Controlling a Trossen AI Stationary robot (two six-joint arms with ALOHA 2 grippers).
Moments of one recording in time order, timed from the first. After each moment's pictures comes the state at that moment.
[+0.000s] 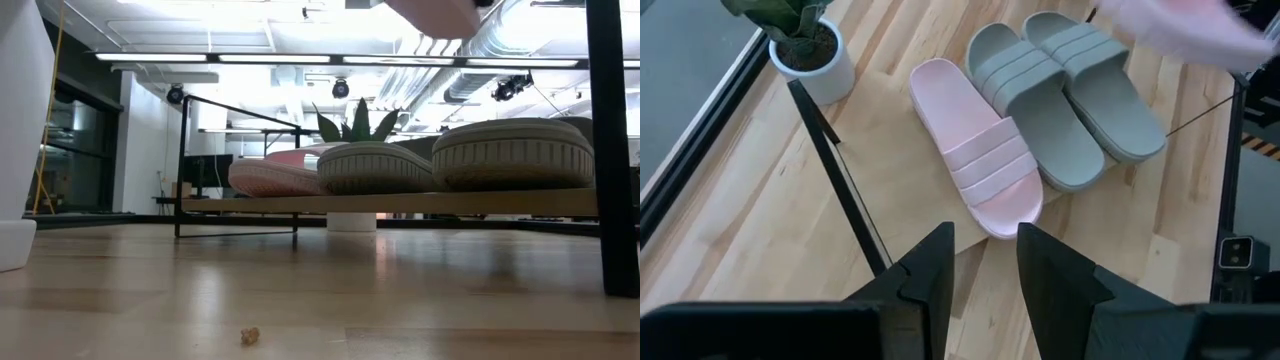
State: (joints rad) left arm -0.03 1.33 1.75 -1.36 -0.24 -0.44; right arm 0.15 1.09 1.11 -0.39 -0.12 0.76
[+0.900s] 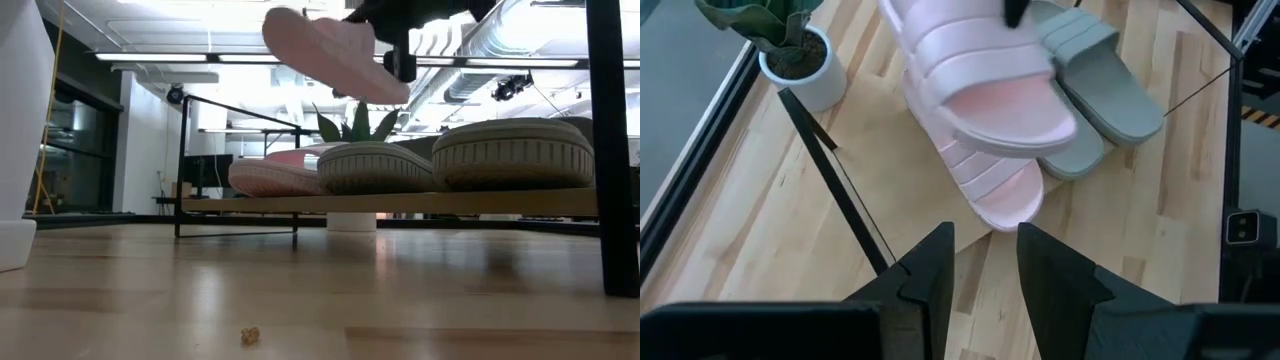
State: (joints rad) left arm -0.03 1.33 1.75 -1.36 -0.22 -0.36; right arm -0.17 1.40 1.11 -0.15 -0.41 0.71
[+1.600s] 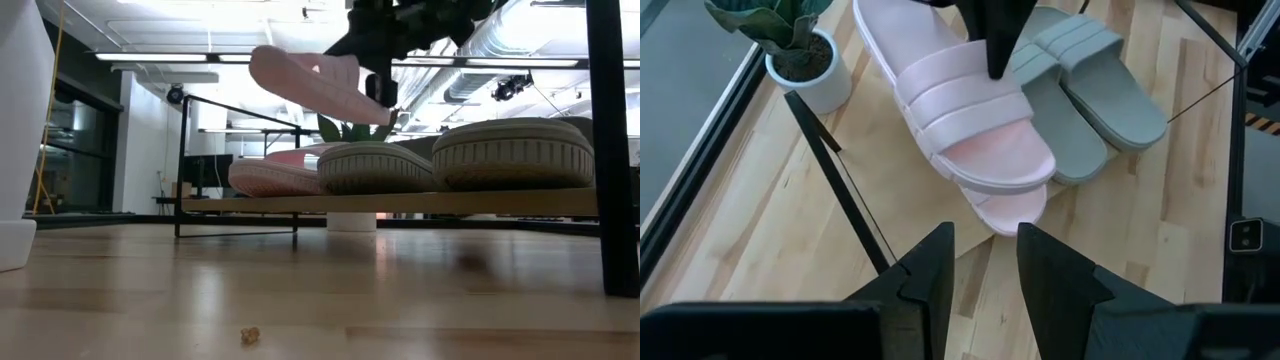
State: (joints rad) left arm -0.03 1.33 1.75 -1.36 -0.23 -0.38; right arm -0.21 1.52 1.11 -0.09 -0.49 0.57
